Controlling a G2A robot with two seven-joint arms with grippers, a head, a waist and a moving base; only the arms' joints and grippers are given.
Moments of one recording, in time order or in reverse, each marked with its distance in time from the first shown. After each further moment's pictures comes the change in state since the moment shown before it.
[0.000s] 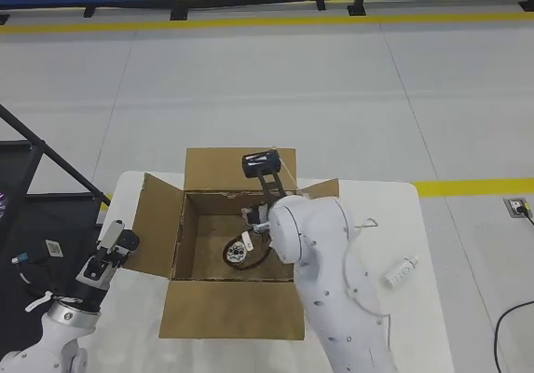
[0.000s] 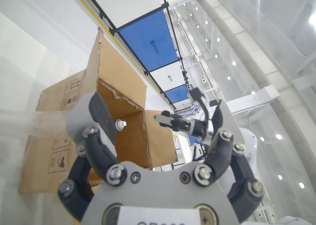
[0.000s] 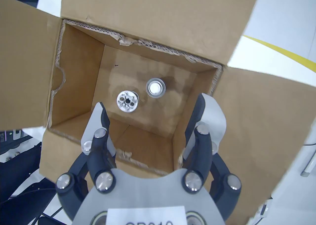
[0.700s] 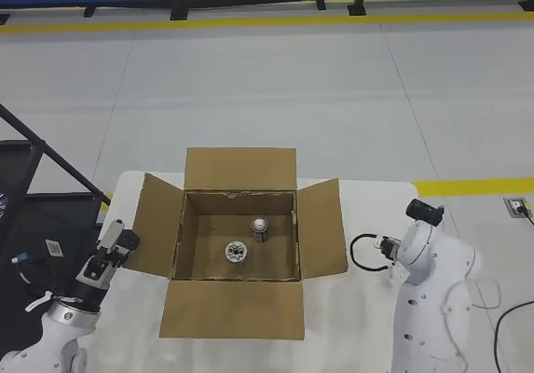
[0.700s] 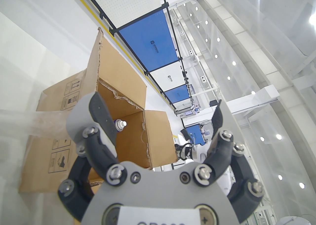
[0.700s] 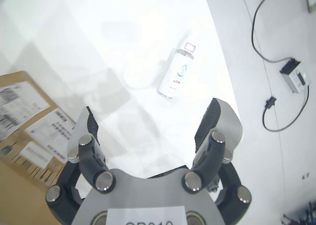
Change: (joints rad) left arm 0.000 0.000 0.000 0.000 0.000 0.000 0.000; right arm -0.096 0.046 0.639 0.050 -0.301 0.168 0.087
